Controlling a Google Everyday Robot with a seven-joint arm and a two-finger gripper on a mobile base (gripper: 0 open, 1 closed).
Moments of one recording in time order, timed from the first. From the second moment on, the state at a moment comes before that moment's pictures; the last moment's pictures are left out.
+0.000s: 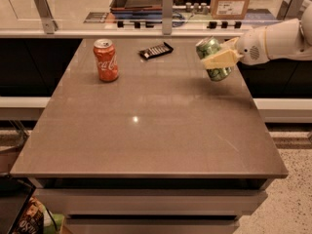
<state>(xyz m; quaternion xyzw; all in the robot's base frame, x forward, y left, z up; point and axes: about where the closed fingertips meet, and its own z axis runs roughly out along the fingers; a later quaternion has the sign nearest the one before) 0.673 -0.173 0.901 -0.42 0.76 0.24 0.44</state>
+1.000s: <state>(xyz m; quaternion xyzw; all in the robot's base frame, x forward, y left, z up) 0.682 -0.181 0.890 -0.37 0.70 0.30 0.54</state>
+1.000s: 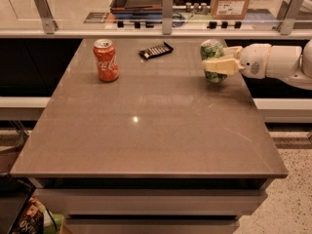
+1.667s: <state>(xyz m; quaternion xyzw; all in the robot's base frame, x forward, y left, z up) 0.683 -0.193 0.876 -0.34 0.67 0.32 0.58</state>
